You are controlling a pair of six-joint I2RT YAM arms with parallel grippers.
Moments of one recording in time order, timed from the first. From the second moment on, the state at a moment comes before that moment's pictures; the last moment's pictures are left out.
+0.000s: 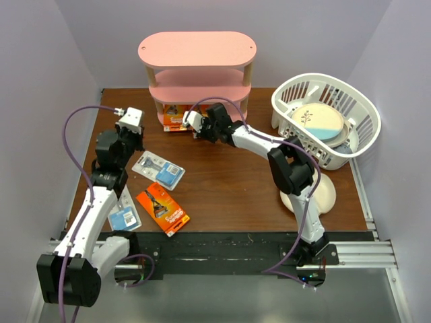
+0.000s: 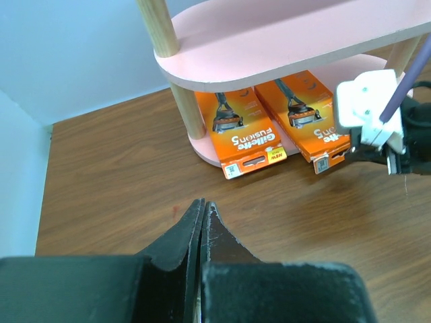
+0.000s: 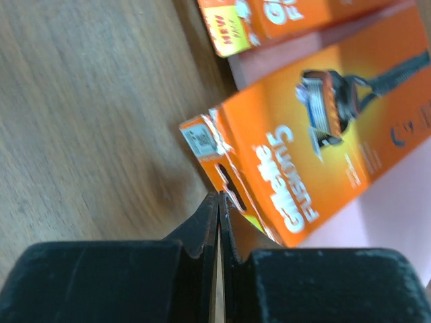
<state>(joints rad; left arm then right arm) -0.08 0.96 0.72 0.11 0.12 0.17 0.65 2.22 1.72 -0.19 -0.15 -0.65</state>
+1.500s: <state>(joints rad) -0.07 0.94 0.66 -0.25 0.19 -0.19 0.80 2.03 1.71 -0.47 -0.24 -0.51</state>
